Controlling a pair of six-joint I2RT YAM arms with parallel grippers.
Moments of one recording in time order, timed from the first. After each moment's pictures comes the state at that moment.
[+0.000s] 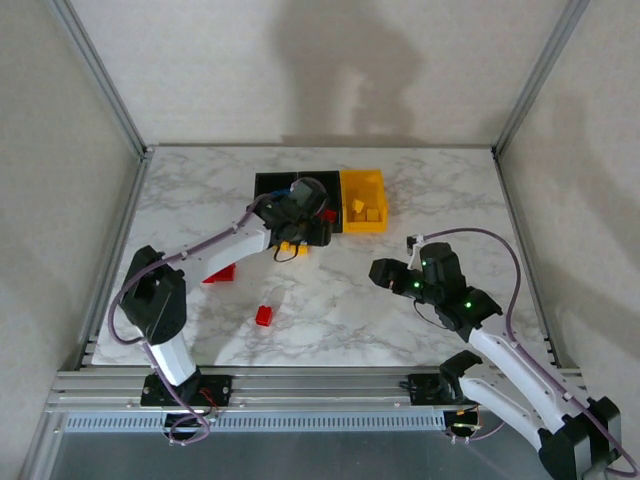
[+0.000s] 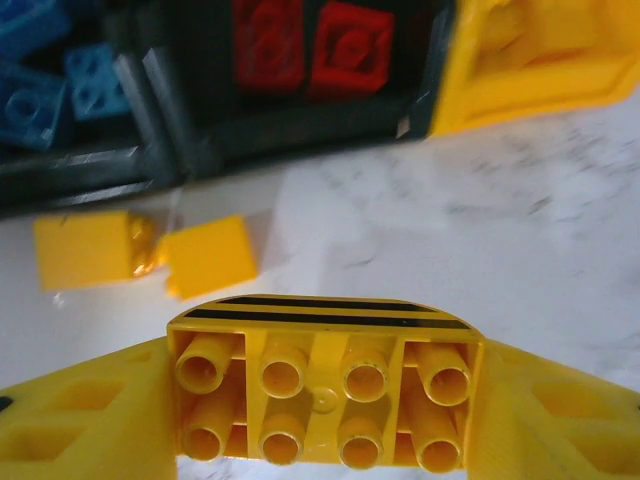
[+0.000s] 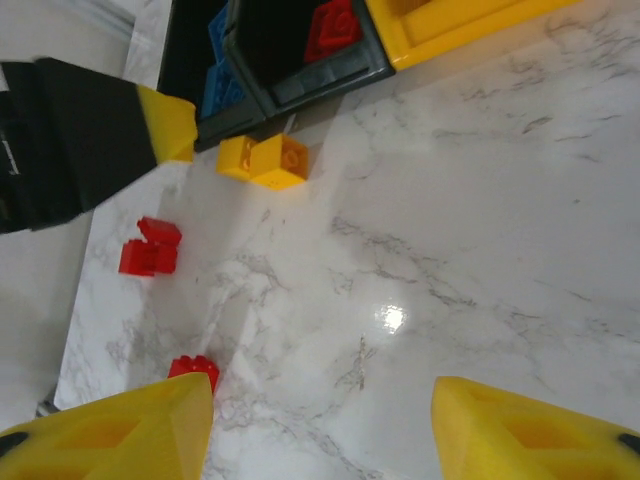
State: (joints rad) left arm -0.71 1.77 1.46 -0.69 -0.14 -0.57; right arm 0.52 0.78 0.56 -0.37 -0.24 0.74
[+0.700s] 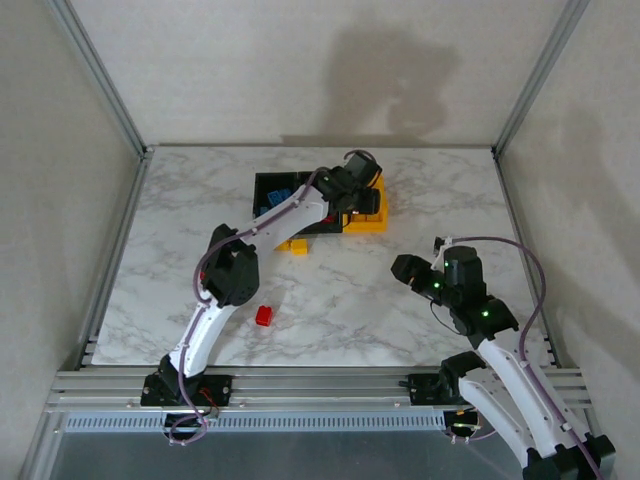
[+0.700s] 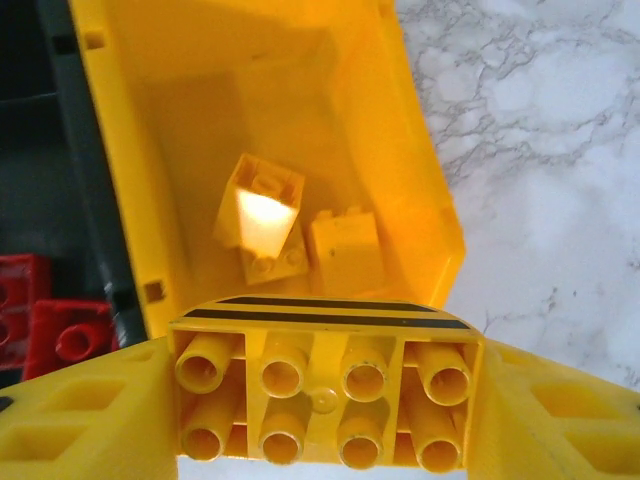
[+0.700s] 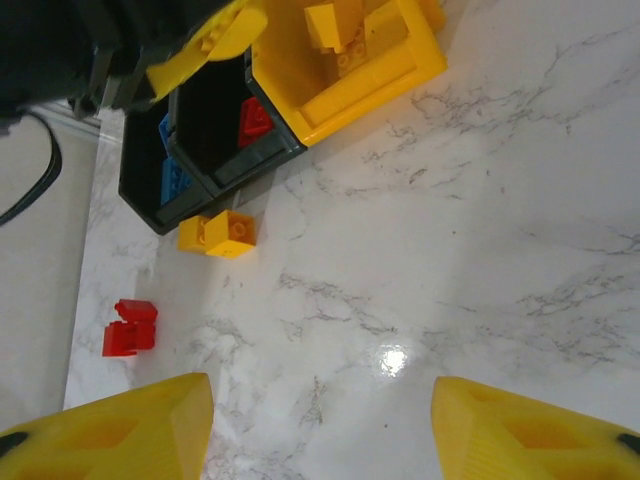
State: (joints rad) left arm -0.75 2.36 2.26 -0.79 -0.14 -0.59; right arm 0.35 0.66 0.55 -0.49 -0.24 0.77
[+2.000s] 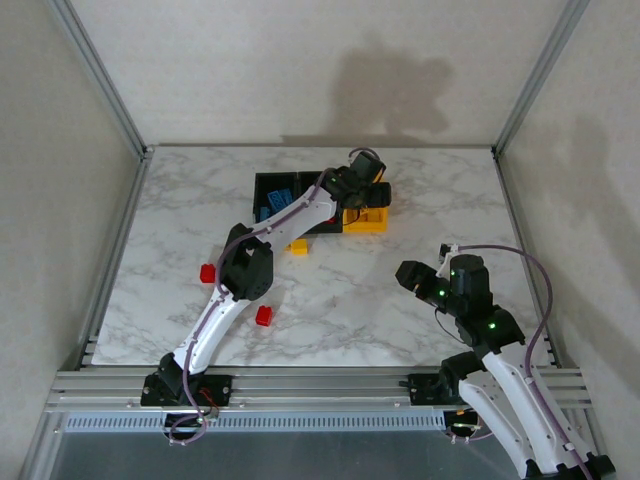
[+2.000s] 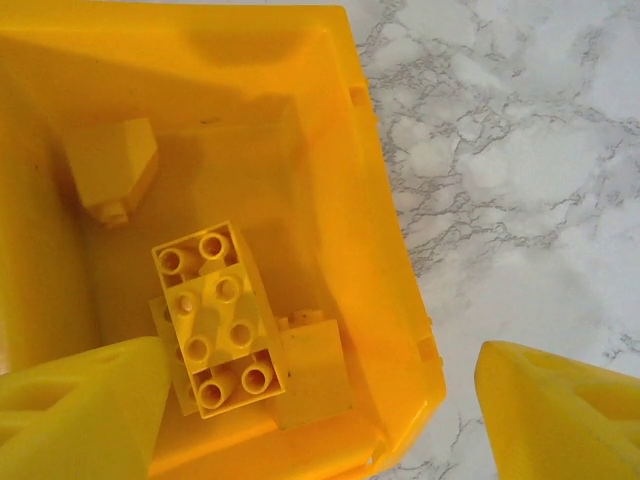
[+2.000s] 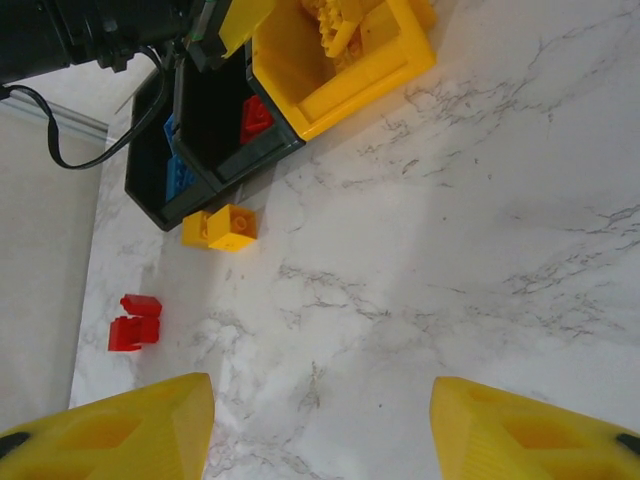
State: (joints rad) left arm -0.73 2.50 2.38 -0.69 -0.11 -0.63; right arm 0.34 0.56 0.53 -0.56 -0.24 0.77
